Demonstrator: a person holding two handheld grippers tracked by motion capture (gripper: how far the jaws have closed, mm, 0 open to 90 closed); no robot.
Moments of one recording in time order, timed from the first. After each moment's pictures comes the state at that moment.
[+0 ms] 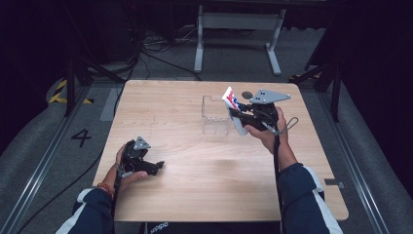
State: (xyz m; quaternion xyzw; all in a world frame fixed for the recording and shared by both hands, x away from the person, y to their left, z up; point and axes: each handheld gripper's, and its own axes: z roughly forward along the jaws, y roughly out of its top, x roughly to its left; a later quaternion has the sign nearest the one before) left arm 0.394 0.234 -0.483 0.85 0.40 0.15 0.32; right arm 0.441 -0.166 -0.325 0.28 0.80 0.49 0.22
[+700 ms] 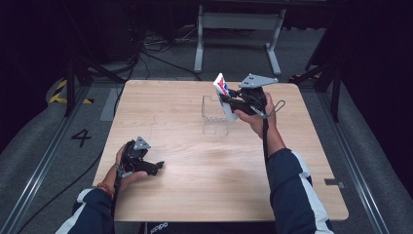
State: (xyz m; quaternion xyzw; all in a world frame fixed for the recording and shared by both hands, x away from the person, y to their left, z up) left arm 0.393 0.234 -0.483 0.85 0.40 0.15 0.32; right arm 0.481 -0.140 -0.312 0.27 0.79 0.50 0.23
